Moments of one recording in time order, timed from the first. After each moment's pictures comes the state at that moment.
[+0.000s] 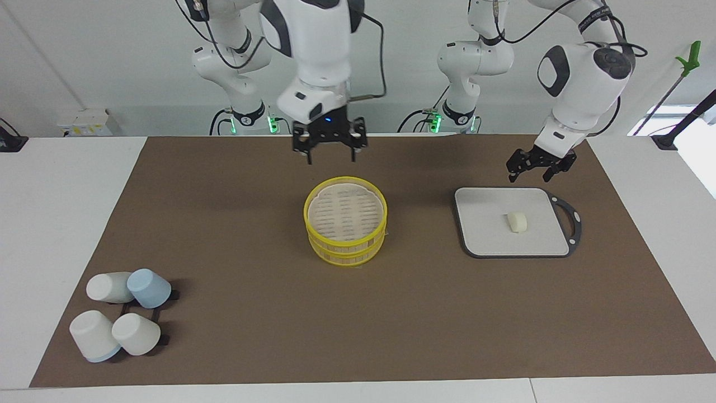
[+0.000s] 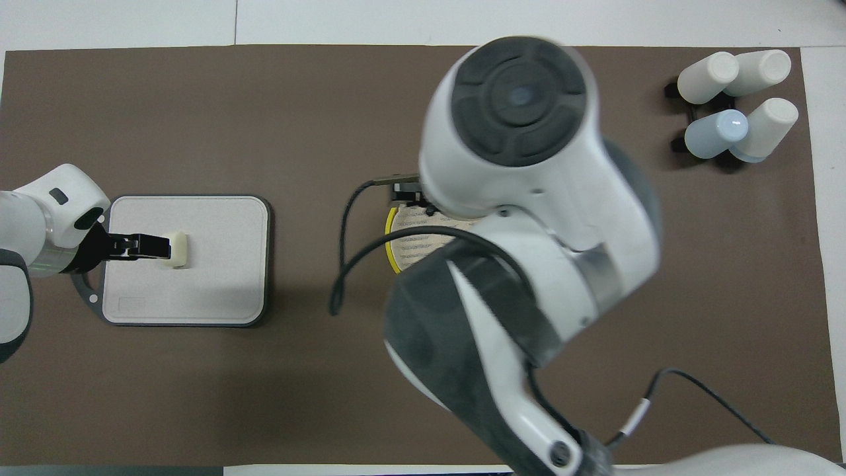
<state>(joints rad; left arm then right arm) -0.10 -0.12 0.08 -2.16 -0.02 2.04 0.05 0.46 0.41 0.20 -1.22 -0.10 1.73 0.64</state>
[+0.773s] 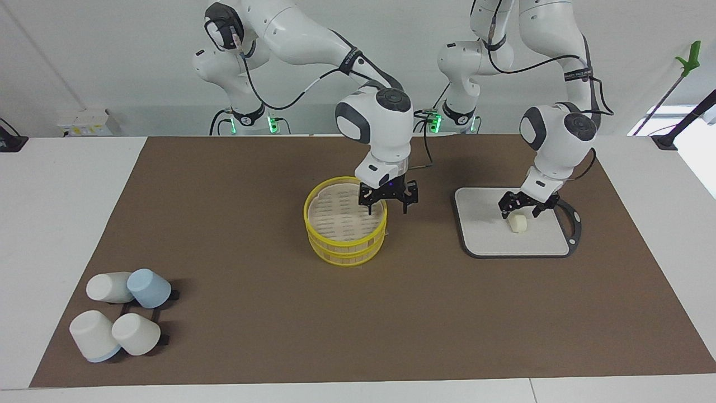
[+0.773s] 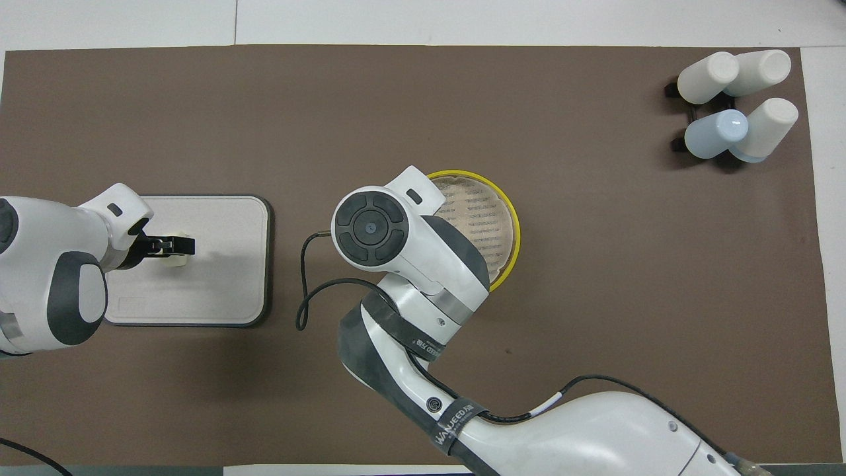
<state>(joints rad) -0.05 0.06 0.09 -2.29 -0.02 2.40 0.09 0.55 0.49 0.18 -1.54 -0.18 2.13 0.83</state>
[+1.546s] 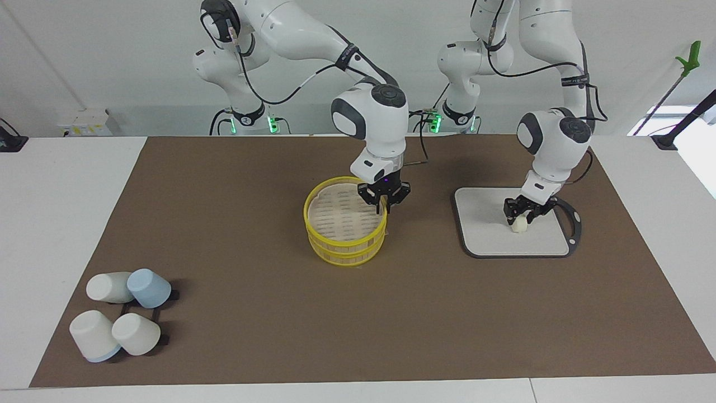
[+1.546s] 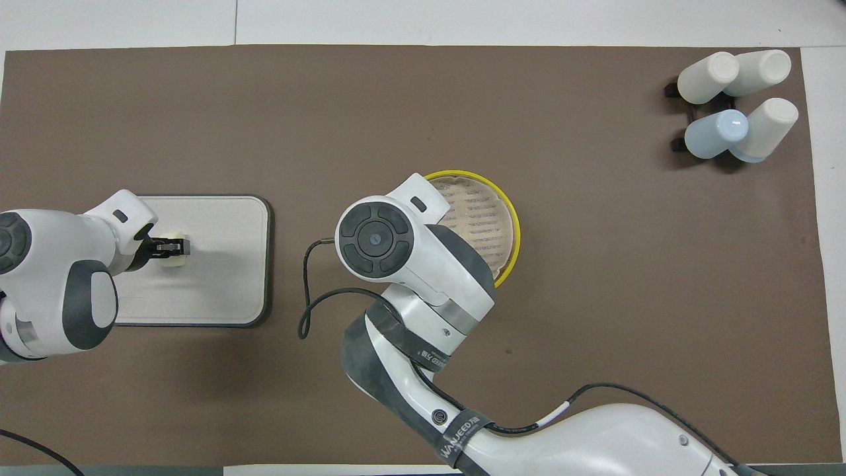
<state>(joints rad) -0.05 0.08 0.08 -2.33 -0.02 2.51 0.09 0.56 0.46 0.19 -1.57 -0.18 2.14 0.83</state>
